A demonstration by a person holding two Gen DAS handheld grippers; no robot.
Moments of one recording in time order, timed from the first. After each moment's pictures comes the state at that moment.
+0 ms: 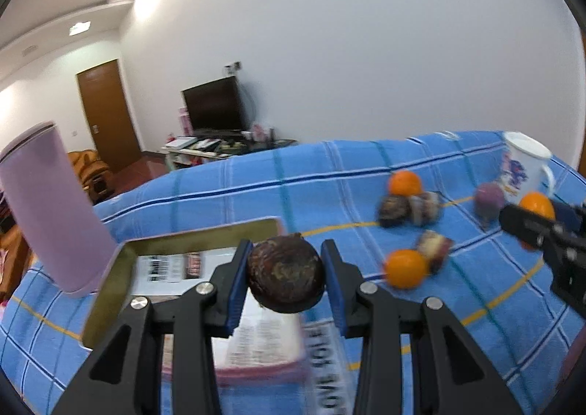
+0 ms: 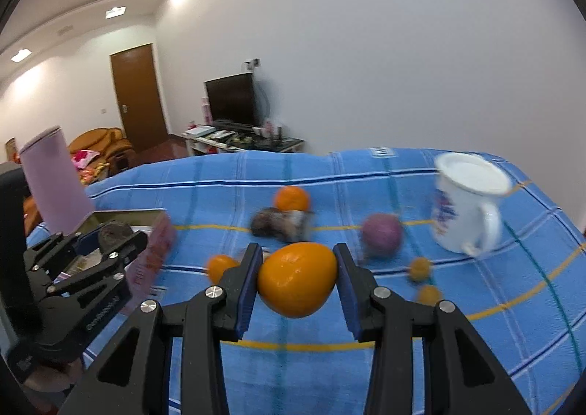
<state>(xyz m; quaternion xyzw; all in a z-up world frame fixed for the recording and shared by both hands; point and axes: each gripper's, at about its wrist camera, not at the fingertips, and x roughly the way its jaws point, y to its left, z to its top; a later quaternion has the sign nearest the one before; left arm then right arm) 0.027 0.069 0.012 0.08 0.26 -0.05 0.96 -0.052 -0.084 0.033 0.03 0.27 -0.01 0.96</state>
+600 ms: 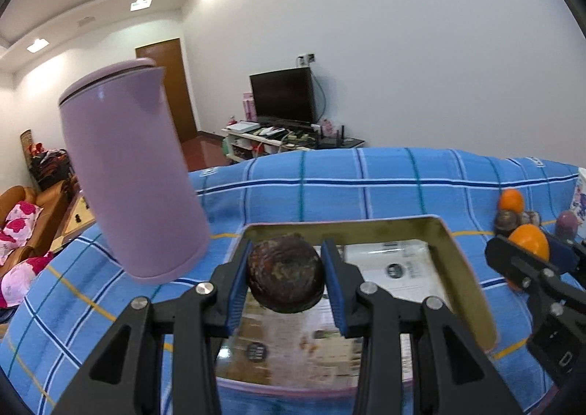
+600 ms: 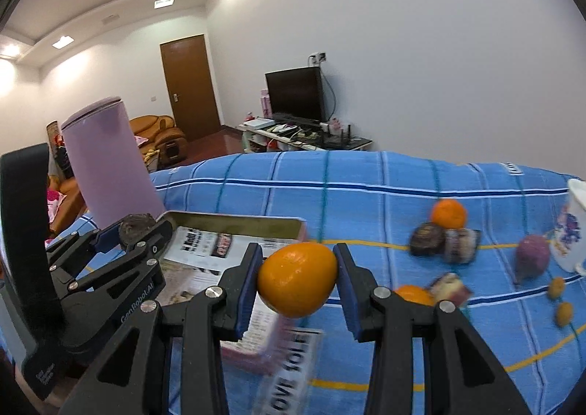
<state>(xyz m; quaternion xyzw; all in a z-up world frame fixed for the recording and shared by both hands) 0.052 0.177 0.002 0.04 0.26 0.06 0.96 0.000 0.053 0.017 0.02 0.27 0.09 0.96</state>
